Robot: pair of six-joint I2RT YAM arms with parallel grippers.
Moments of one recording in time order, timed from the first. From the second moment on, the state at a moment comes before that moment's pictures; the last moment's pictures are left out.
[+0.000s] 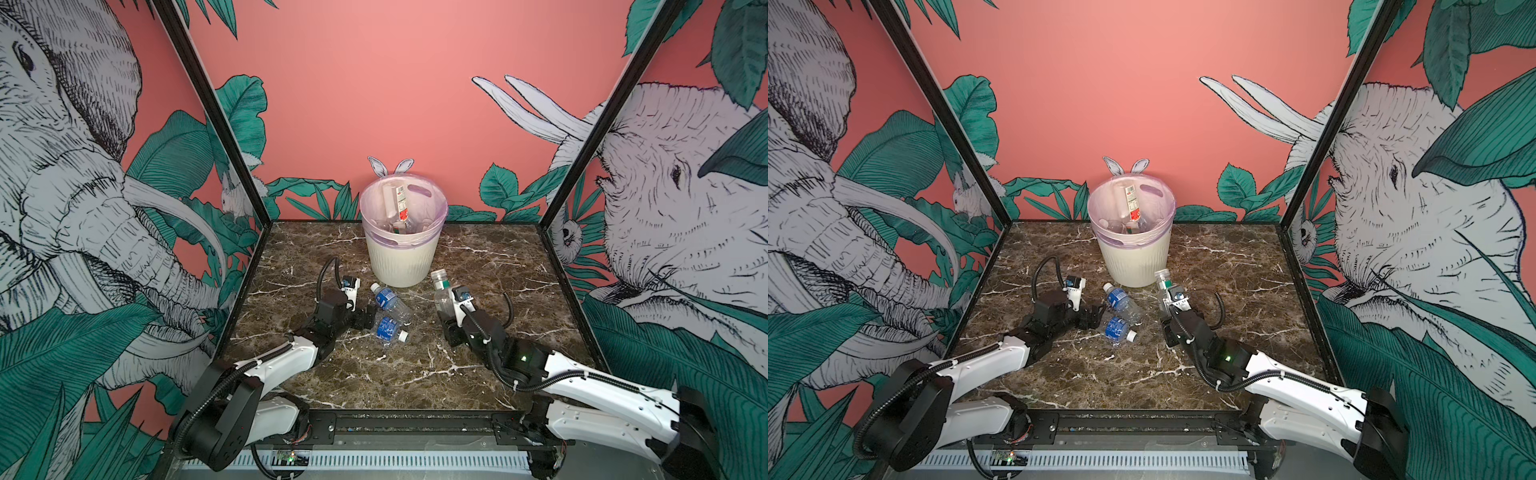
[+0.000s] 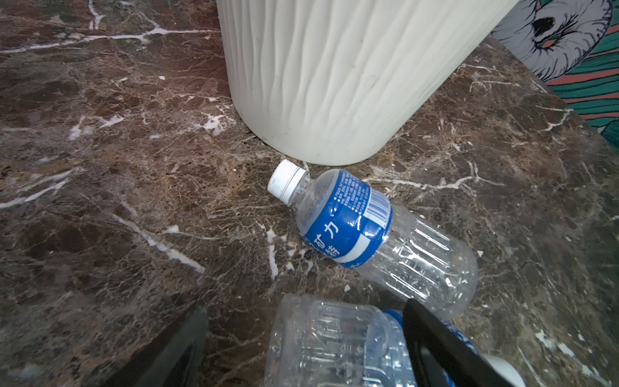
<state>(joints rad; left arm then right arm) -0.50 1.23 0.43 0.26 0.06 -0.25 1.01 0.96 0.68 -0.21 0.53 0.25</state>
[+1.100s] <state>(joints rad) -0.50 1.23 0.44 0.25 0.07 -0.25 0.68 1.96 2.24 -0.65 0.40 0.05</state>
